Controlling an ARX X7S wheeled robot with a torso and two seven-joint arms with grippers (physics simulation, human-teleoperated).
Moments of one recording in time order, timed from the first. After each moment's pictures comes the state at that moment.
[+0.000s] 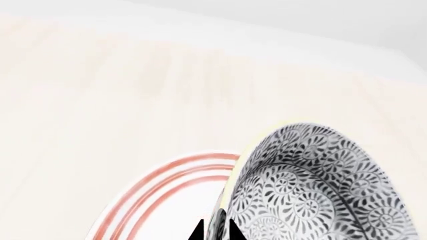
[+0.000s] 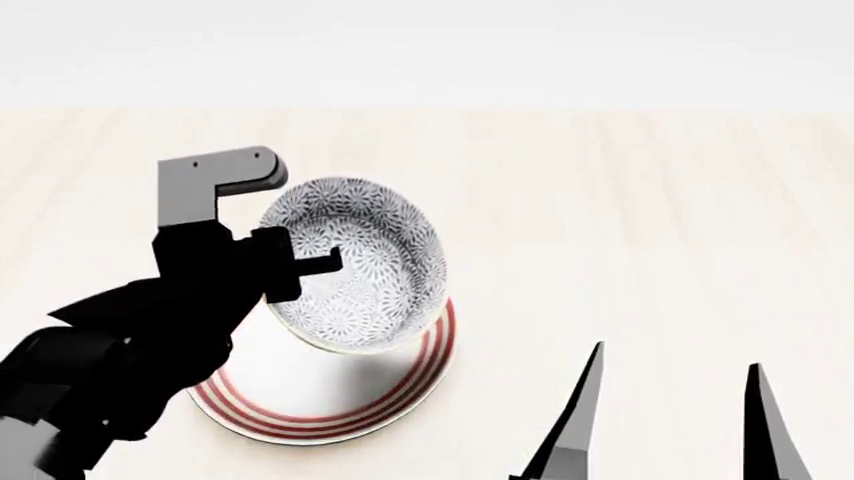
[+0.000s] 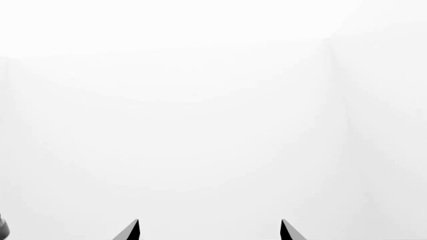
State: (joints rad) left arm -1.20 -0.02 0.66 -1.10 -0.90 -0.36 -0.30; right arm 0.00 0.29 -0.20 -0.24 0.19 -0.41 0.36
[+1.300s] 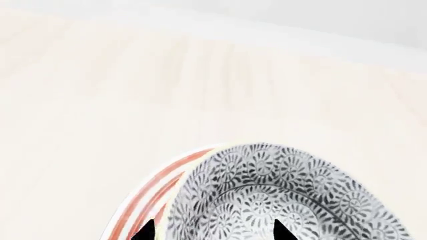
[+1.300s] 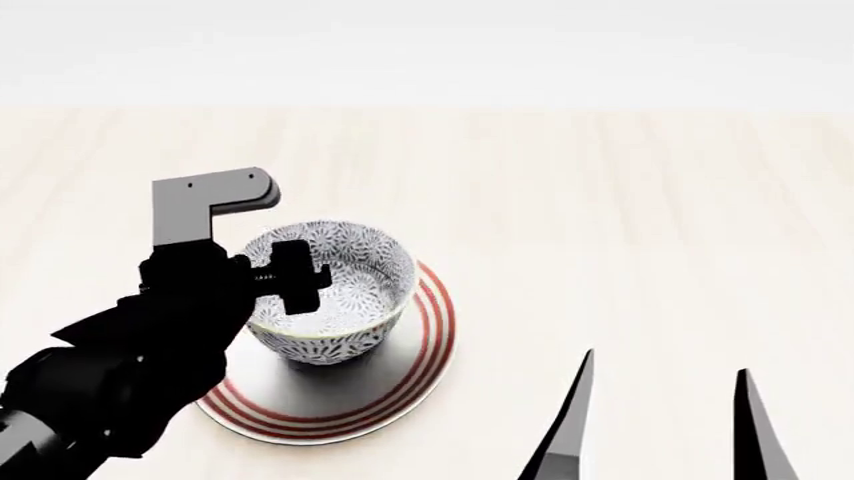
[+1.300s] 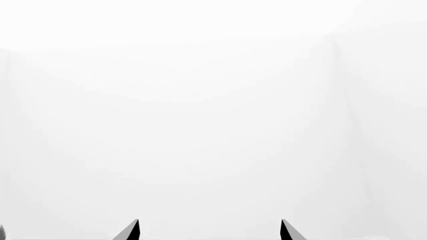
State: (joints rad) left arm -1.25 -0.02 1.35 -1.27 -1.53 -0.12 -0.30; right arm 0.00 0.30 -0.22 -0.22 0.19 -0.42 0.38
